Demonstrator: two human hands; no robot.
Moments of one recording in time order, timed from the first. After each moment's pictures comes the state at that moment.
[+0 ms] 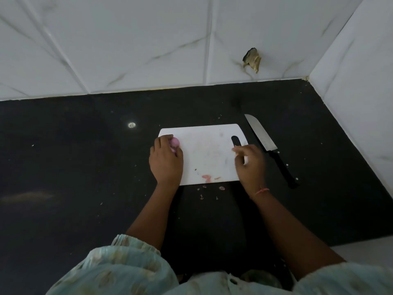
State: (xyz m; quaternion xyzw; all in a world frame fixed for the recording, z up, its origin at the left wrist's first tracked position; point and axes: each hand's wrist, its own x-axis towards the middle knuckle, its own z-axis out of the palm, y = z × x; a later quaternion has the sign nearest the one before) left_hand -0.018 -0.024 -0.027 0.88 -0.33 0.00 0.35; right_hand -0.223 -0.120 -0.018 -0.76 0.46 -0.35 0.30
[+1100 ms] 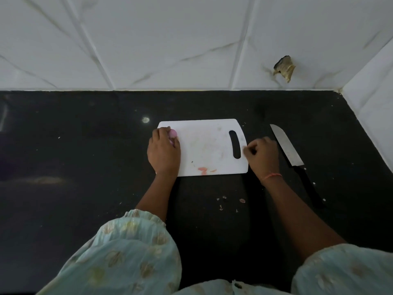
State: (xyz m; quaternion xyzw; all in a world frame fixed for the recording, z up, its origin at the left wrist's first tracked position) left_hand 0.056 -0.024 -0.027 0.90 -0.28 0.04 0.34; right_hand -0.168 -0.180 -0.021 -0.82 0.51 -0.19 0.18
